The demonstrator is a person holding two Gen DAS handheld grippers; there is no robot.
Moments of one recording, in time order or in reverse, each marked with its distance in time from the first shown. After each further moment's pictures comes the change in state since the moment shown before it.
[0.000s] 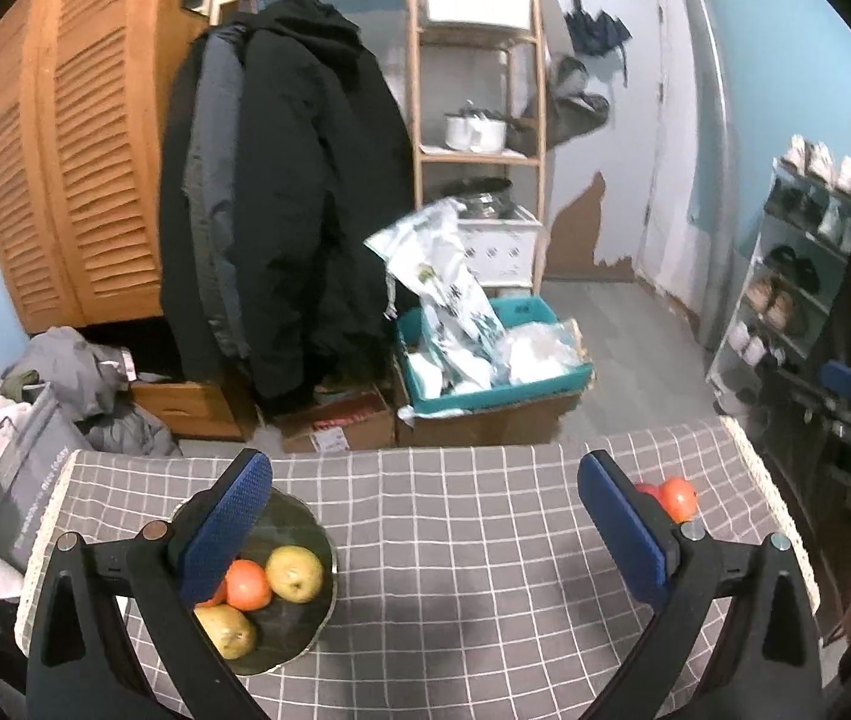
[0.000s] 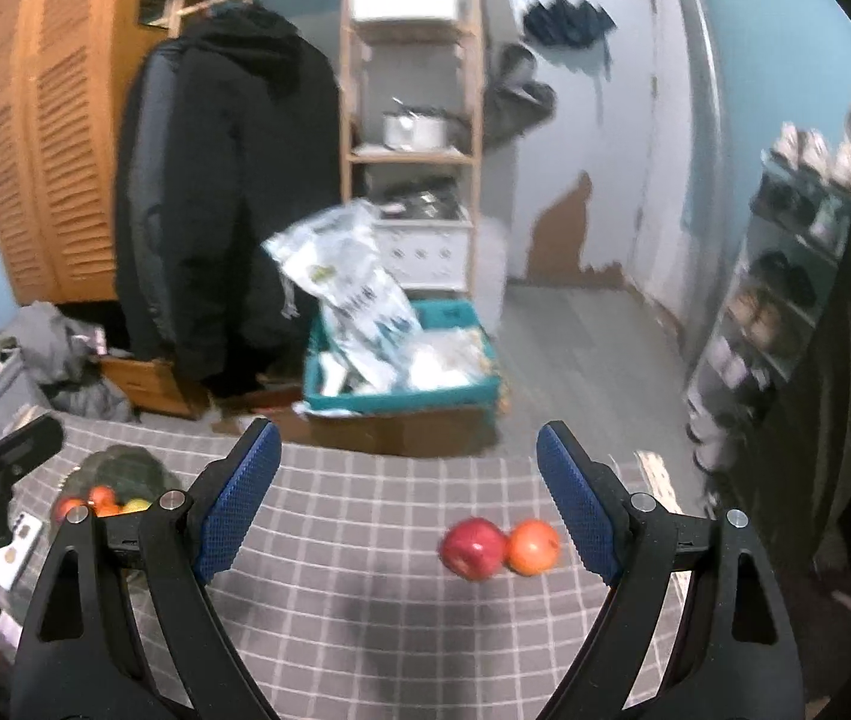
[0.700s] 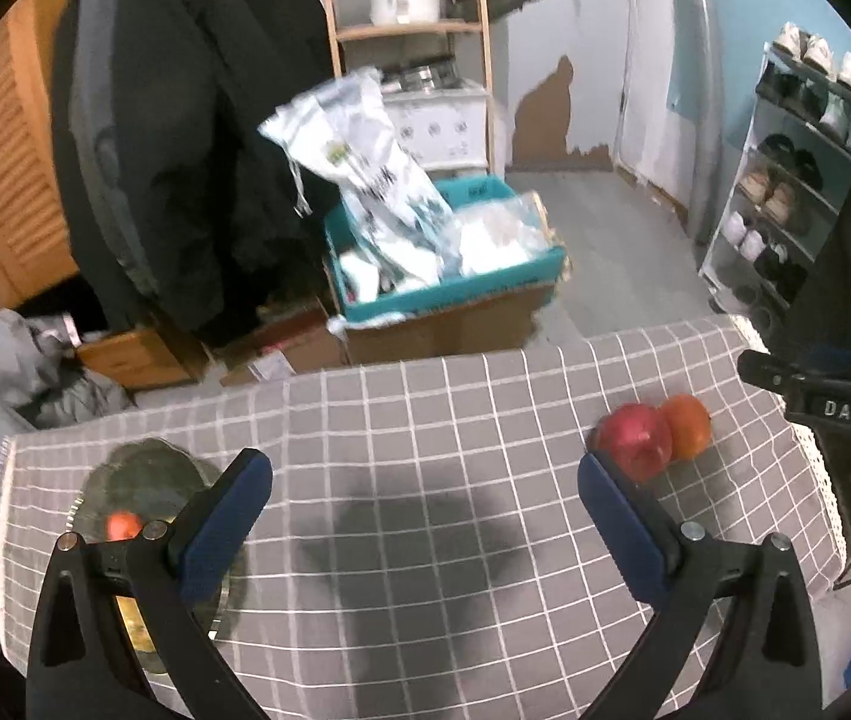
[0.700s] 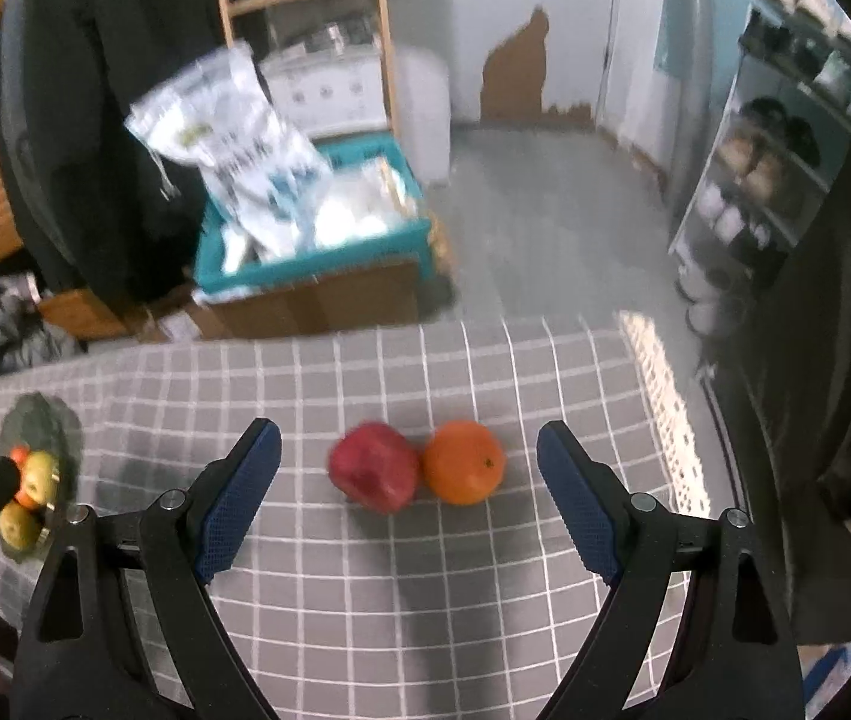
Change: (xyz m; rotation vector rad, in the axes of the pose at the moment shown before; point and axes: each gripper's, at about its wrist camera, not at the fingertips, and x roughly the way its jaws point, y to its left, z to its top) left arm 0.123 -0.078 -0.030 0.091 0.255 -0.036; right arm 0.137 -0.091 -0.046 0.096 0.384 -0.034
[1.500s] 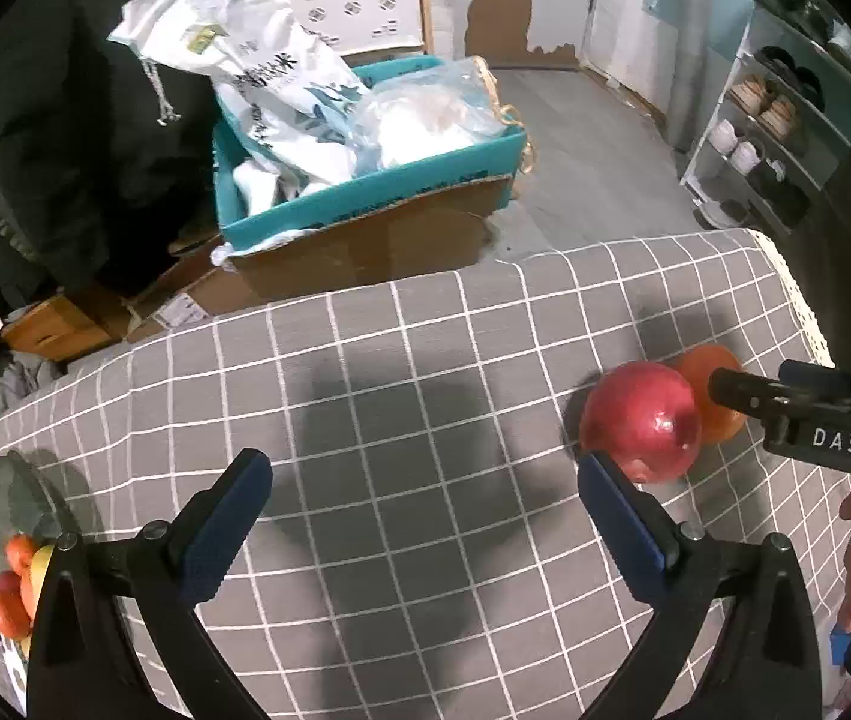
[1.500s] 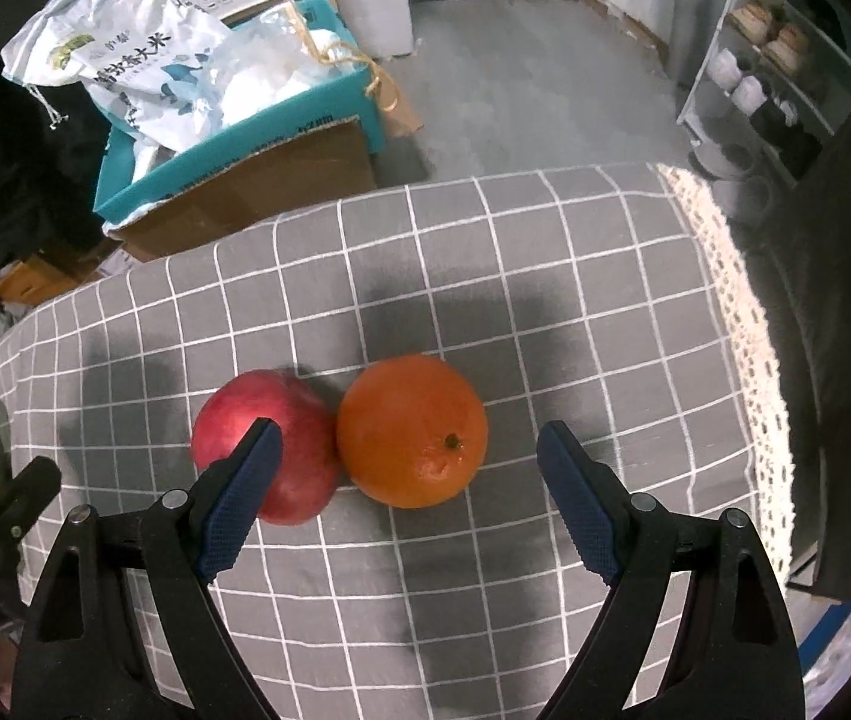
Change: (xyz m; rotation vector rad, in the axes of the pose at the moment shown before) left arm 0.133 -0.059 0.005 0.072 0.226 -0.087; right arm 0.117 -0.041 -0.011 0.116 0.255 0.018
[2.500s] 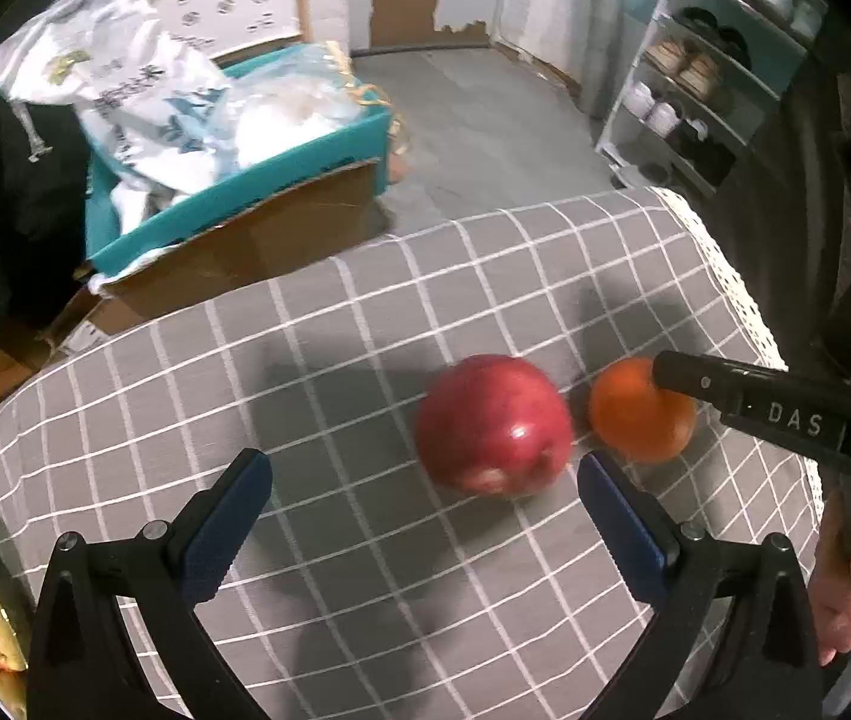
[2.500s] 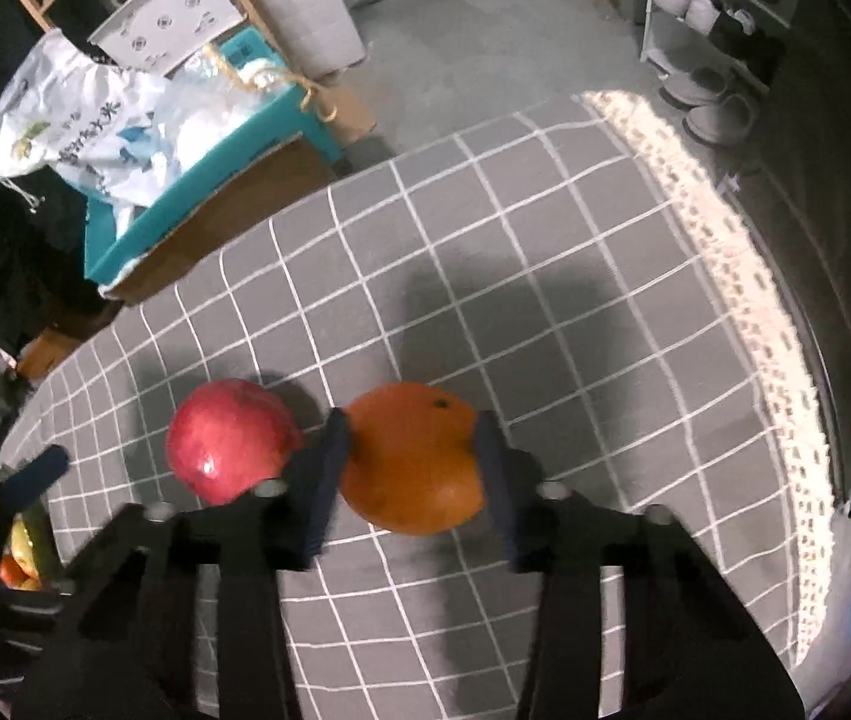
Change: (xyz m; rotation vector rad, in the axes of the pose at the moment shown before) left arm 0.019 -0.074 0.010 0.114 0.041 -0.164; right arm -0.009 -0.051 -0.009 0.180 -0.015 0.047
